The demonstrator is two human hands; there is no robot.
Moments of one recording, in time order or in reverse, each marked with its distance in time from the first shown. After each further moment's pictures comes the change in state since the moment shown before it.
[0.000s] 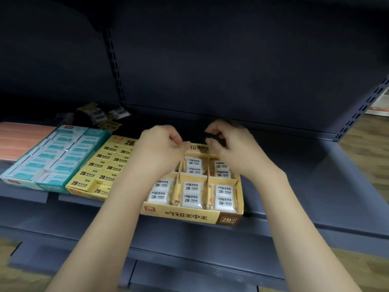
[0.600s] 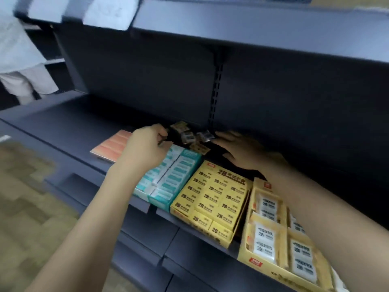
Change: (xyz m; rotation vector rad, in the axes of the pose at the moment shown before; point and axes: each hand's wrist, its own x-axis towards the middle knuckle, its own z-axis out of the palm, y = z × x) left_hand 0.036 -0.154 -0.150 0.253 0.341 -0.145; right_hand 0.172 -0.072 0.131 -0.520 -0.408 -0.483
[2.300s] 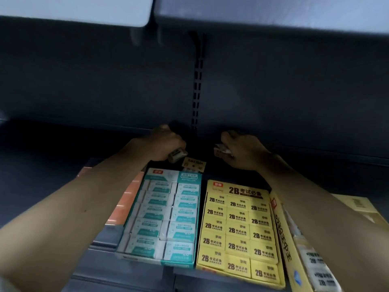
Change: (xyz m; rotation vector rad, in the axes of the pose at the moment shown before) left_hand 0.173 -0.026 0.093 0.622 -0.487 0.985; right_hand 0.025 0.012 0.014 0.003 0.057 0.340
